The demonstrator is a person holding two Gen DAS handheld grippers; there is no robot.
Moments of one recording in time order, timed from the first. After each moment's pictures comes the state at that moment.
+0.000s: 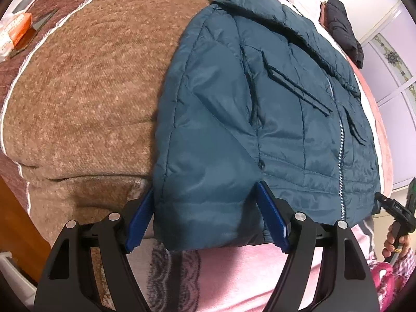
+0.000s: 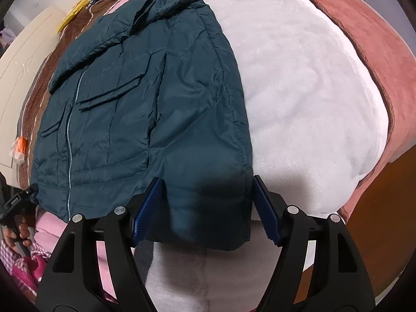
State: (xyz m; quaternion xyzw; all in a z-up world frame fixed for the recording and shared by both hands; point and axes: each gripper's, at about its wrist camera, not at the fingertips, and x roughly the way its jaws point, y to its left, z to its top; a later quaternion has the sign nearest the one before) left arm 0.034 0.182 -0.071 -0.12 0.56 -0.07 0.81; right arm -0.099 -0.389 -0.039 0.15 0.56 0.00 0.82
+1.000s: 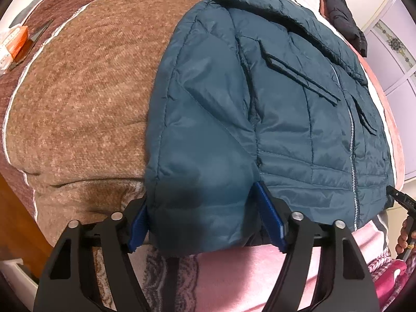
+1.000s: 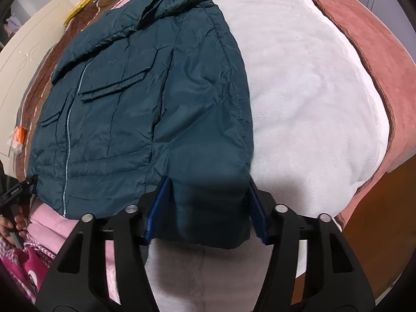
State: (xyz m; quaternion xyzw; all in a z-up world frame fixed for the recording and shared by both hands) left arm 0.039 0.163 -0.081 -0.09 0.57 -0.07 0.82; right arm -0.100 -0.391 -0.042 0.15 0.56 0.01 0.82
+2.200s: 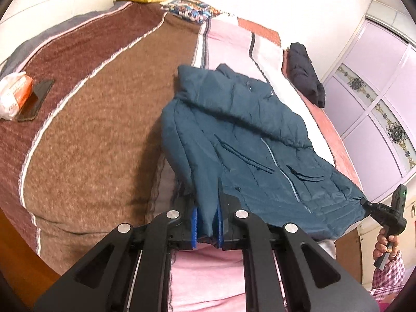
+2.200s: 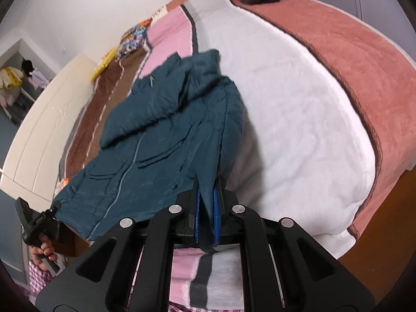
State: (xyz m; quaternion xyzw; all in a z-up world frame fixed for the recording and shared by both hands) left arm 0.025 0.185 0.059 -0.15 0.42 -0.12 0.89; right arm -0.107 -0.417 0.072 0.25 0.43 0.04 0.87
